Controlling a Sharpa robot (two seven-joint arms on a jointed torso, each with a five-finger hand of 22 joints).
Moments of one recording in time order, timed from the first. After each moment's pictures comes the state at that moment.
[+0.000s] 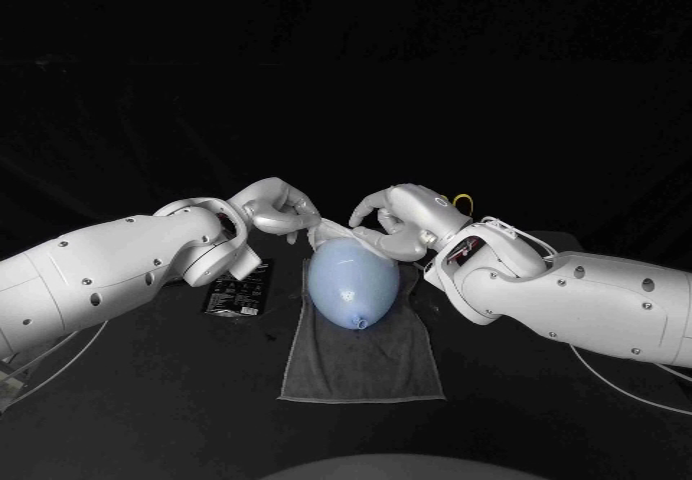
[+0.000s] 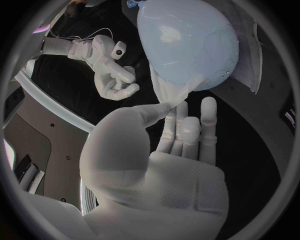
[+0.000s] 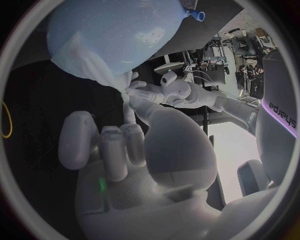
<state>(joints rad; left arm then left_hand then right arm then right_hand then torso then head) 1.26 -0.77 -0.05 1.36 -0.74 -0.15 0.07 1.21 -0.14 0.89 0.03 0.05 0.97 0.11 0.54 0.30 0.81 0.07 0.91 0.31 1.10 0.02 1.52 0.82 0.17 0.79 0.14 1.20 0.65 1.26 -0.72 -0.15 1.61 -1.40 -0.65 -0.03 1.30 -0.08 0.53 0.01 0.04 0.93 0.12 0.40 0.33 1.46 0.04 1.47 1.31 1.47 -0.03 1.57 1.31 0.07 1.46 0.07 1.20 1.31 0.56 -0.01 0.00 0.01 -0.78</state>
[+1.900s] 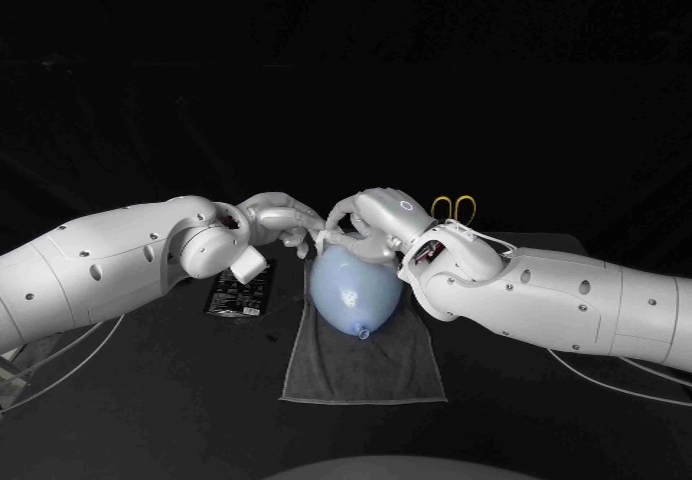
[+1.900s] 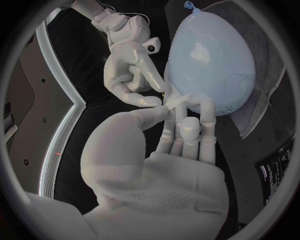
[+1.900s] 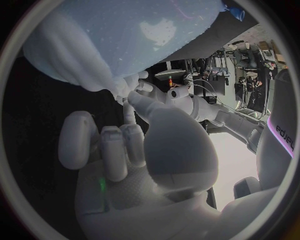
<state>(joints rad) 1.27 -0.75 -0.05 1.32 -0.38 0.06 -0.07 1.09 -0.07 0.92 0.00 0.04 0.95 0.10 0.54 0.38 0.80 0.07 0.99 0.33 1.06 0.02 1.54 0.77 0.17 0.76 0.13 1.21 0.65 1.25 -0.56 -0.16 1.48 -1.53 -0.66 -0.08 1.32 -0.14 0.52 -0.04 0.04 0.94 0.13 0.37 0.31 1.47 0.04 1.48 1.31 1.47 -0.03 1.57 1.31 0.07 1.46 0.07 1.20 1.31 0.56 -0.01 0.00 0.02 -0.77</state>
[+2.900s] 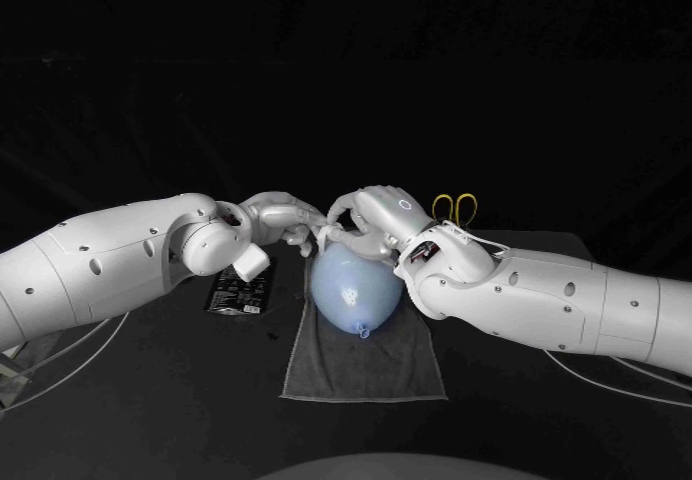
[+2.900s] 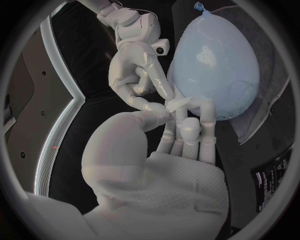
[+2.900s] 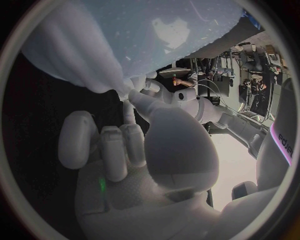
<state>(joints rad) 1.27 -0.75 -0.05 1.33 -0.31 0.06 -0.09 1.11 -0.07 0.96 0.05 0.04 0.89 0.11 0.54 0.56 0.76 0.07 1.04 0.34 1.04 0.02 1.57 0.77 0.17 0.76 0.14 1.21 0.66 1.23 -0.53 -0.16 1.43 -1.56 -0.72 -0.11 1.31 -0.16 0.51 -0.05 0.04 0.94 0.13 0.36 0.30 1.47 0.05 1.48 1.31 1.47 -0.02 1.57 1.31 0.07 1.46 0.08 1.19 1.31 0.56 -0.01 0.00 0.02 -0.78</state>
